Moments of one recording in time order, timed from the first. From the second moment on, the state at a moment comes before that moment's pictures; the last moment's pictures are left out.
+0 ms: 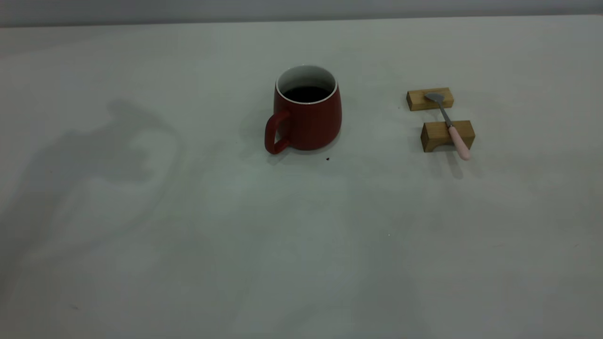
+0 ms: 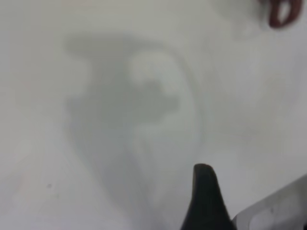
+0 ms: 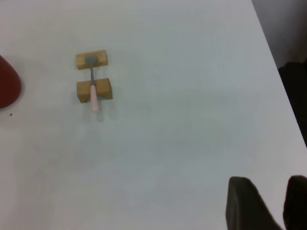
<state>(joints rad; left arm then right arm) -0.12 1.74 -1.61 -0.13 1.17 0.38 0.04 0.02 -0.47 -0.09 1.14 0.12</state>
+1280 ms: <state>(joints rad) -0.12 0.34 -0.49 -0.09 1.10 0.04 0.04 0.02 -0.47 -0.09 1.14 0.12</state>
